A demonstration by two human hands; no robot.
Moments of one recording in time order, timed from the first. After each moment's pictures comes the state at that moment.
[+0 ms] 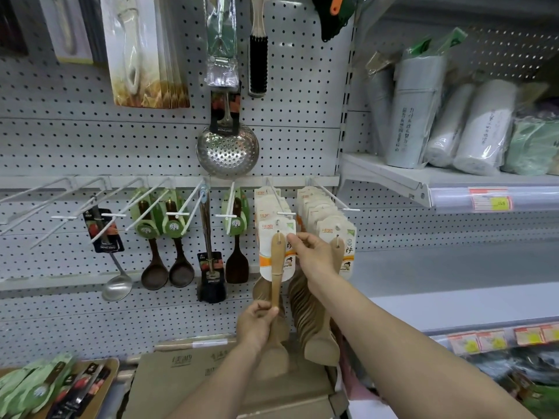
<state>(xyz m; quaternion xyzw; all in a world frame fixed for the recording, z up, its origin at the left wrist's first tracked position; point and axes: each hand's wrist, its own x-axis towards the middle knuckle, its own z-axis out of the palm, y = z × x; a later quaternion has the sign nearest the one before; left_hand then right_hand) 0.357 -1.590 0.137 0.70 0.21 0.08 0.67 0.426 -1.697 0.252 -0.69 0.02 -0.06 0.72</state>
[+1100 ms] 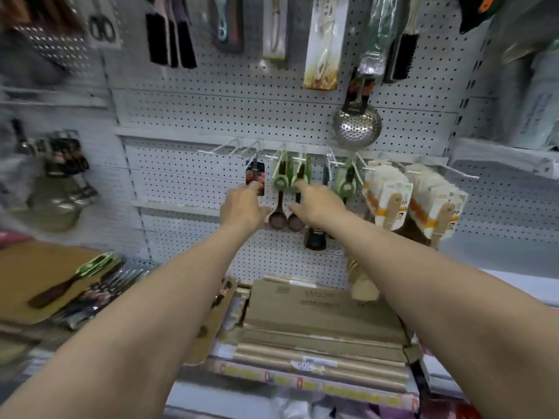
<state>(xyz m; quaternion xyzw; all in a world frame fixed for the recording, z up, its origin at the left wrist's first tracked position) 0.150 -1.345 0.305 0.93 0.19 0.26 0.20 0.216 -1.497 0.334 -0.94 -0.30 -0.11 0.12</state>
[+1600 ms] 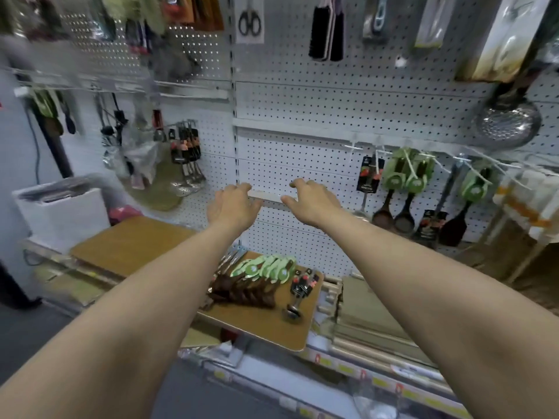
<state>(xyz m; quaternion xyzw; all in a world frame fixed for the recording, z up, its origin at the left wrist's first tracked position) -0.019 -1.061 0.287 0.92 0.30 0.22 0.14 0.086 -1.206 0.310 -0.91 -0.37 -0.07 0.15</state>
